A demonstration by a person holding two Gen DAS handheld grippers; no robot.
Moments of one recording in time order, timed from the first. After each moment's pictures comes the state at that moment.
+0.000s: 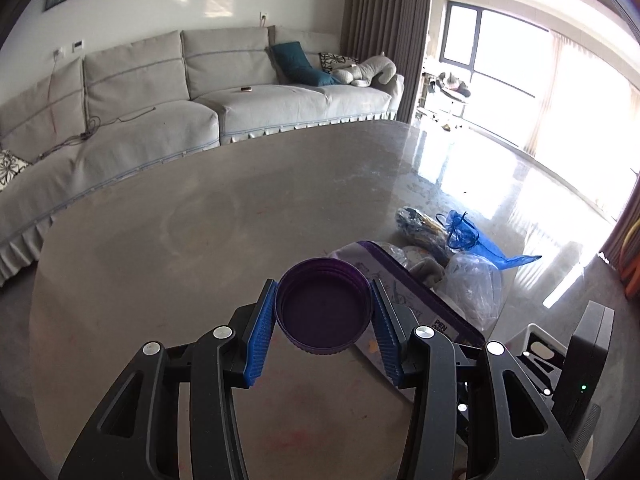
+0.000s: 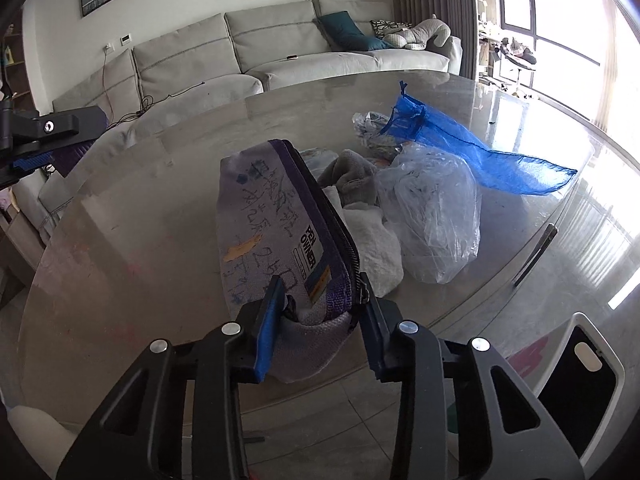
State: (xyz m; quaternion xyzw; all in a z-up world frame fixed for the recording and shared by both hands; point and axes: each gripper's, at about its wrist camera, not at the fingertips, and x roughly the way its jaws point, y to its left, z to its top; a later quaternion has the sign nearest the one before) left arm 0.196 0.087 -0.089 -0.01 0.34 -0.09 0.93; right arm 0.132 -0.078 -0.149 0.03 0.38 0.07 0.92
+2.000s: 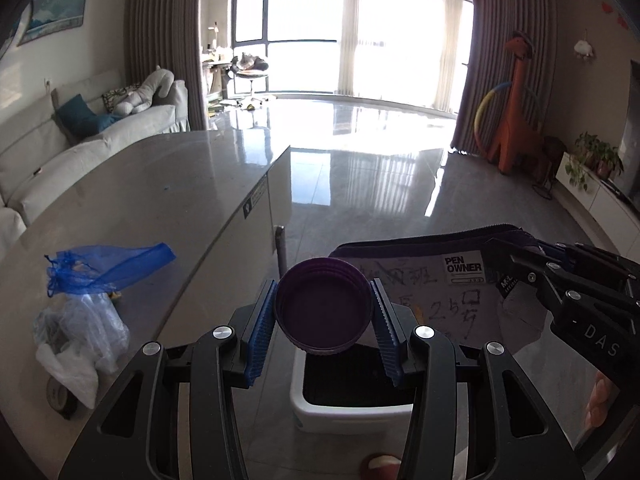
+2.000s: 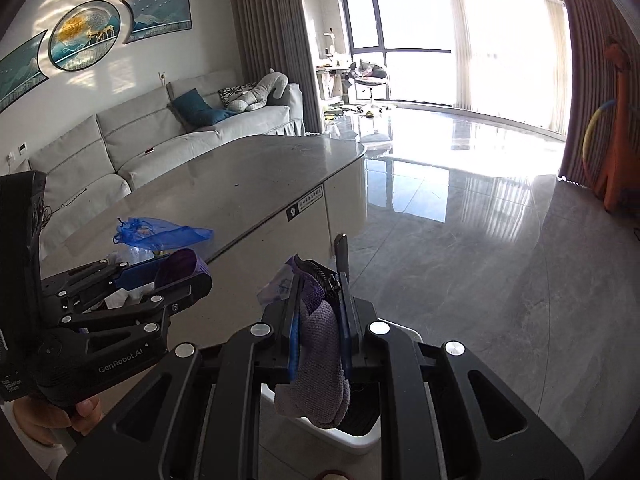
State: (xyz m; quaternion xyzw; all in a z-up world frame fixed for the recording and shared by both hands) left arm 0.076 -0.236 -0.121 0.13 0.30 -0.41 0.85; right arm -0.055 -0.343 -0.068 0.11 0.29 -0.17 0.94
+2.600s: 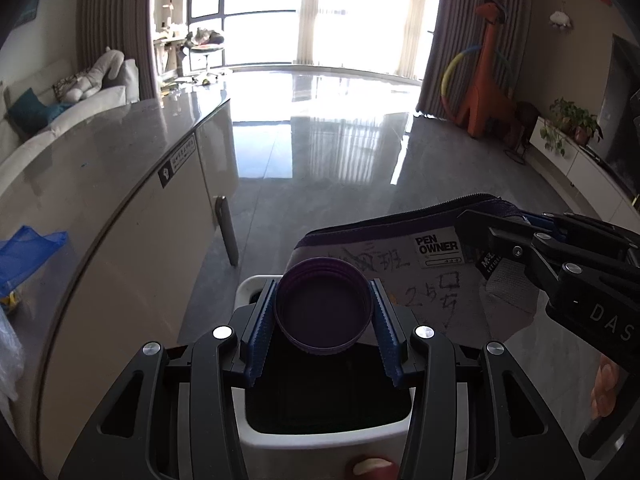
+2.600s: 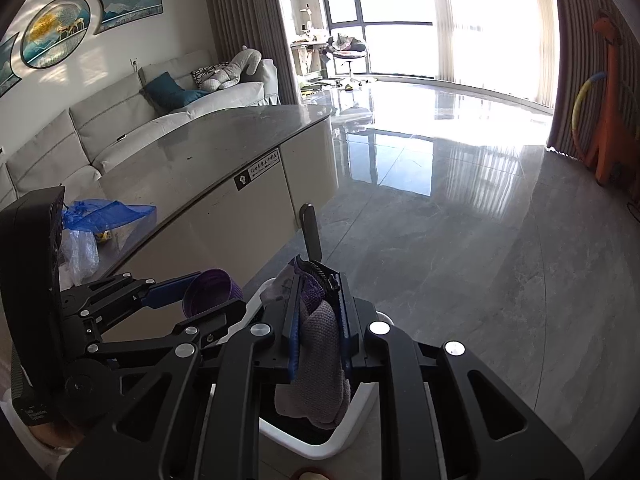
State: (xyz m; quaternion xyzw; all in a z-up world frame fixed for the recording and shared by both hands) left arm 0.091 -0.306 -0.200 0.16 0.34 -0.46 0.80; right arm -0.041 -0.403 -0.128 0.13 0.33 -0.19 0.92
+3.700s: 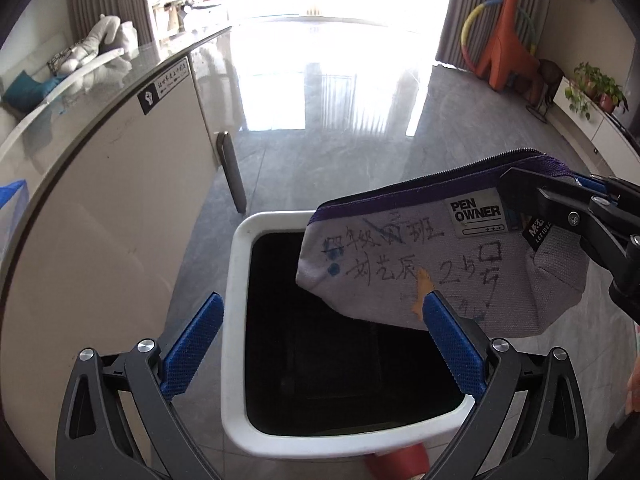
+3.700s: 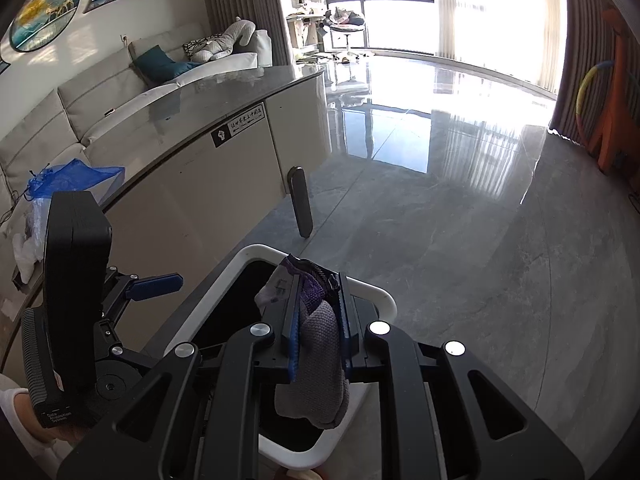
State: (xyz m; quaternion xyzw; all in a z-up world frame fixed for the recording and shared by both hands) left arm 0.126 -0.336 -0.280 0.21 0.41 -0.42 0.78; right arm -0.018 -0.419 -0.173 0.13 0.38 -0.19 0.90
